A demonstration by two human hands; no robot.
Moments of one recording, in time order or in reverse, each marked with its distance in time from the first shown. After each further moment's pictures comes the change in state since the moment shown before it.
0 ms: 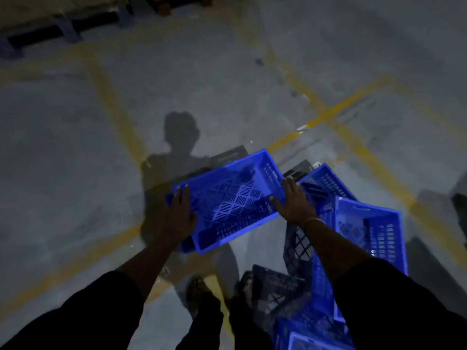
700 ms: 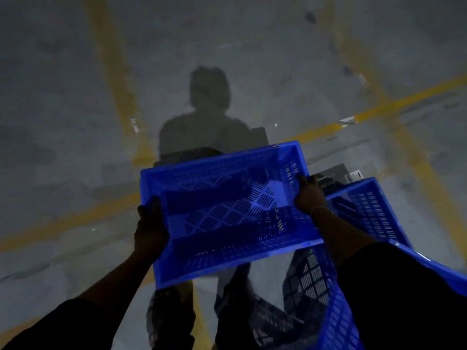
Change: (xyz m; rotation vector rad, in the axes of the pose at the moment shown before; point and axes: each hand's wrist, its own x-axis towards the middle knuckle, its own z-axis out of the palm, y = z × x) left_hand 0.116 -0.111 0.234 -0.212 0.046 -0.524; right_hand 0.283 0.132 0.110 -0.256 -0.148 0.110
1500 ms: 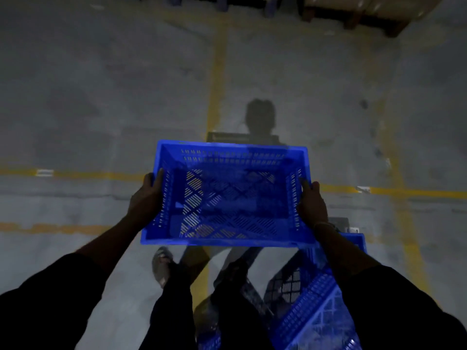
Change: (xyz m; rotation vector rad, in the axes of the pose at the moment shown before) left_hand -0.264 -0.028 -0.285 0.040 0.295 -0.072; right_hand -0.259 -0.147 -0.192 -0.048 0.127 -0.436
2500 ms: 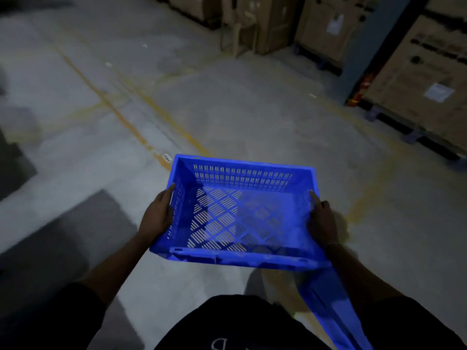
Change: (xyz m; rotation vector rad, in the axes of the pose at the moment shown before) left_hand -0.438 -0.414 -0.198 -0.381 0.531 -0.555; right_hand -0.218 -0.571 0.144 -0.035 0.033 -0.823
